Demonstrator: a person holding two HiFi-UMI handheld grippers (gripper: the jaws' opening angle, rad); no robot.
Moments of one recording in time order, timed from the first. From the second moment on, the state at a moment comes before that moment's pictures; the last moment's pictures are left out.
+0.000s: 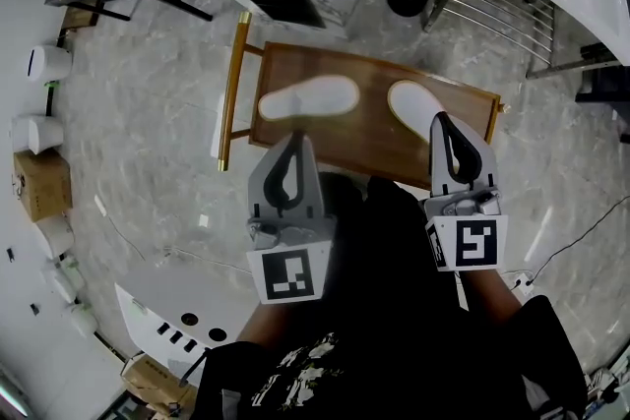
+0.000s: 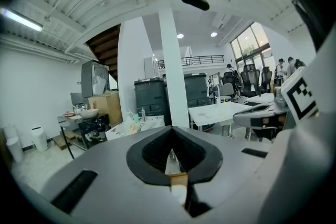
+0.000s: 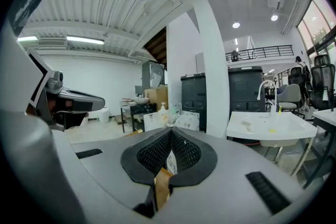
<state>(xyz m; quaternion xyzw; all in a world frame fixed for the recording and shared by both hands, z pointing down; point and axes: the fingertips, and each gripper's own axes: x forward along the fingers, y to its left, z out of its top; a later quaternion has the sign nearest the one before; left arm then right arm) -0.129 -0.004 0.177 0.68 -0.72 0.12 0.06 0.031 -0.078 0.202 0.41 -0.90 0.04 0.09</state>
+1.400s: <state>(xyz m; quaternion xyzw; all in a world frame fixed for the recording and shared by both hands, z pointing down) -0.193 -0.028 0.325 0.68 -0.68 0.20 0.19 -0.050 -0.090 0.340 0.38 -0.89 0.13 0.22</state>
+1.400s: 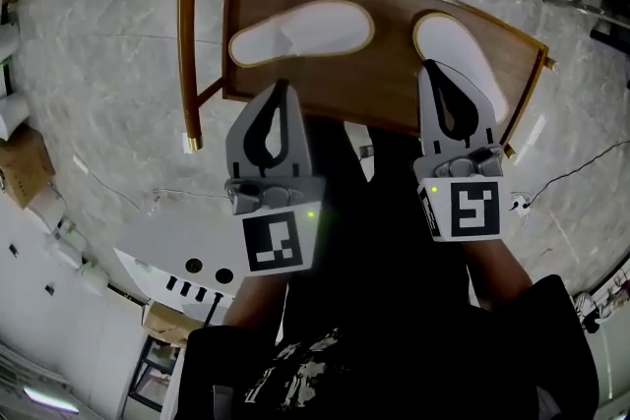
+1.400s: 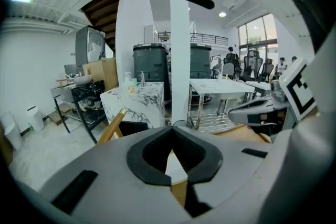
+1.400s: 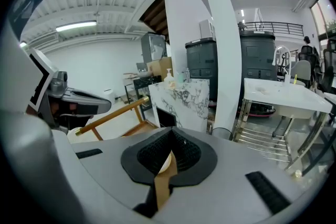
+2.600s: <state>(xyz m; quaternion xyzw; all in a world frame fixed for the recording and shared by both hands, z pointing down) -0.180 -0.030 0.467 0.73 -0.46 0.46 0.20 -0.056 -0.073 0.391 0.35 -0.89 0.18 0.24</state>
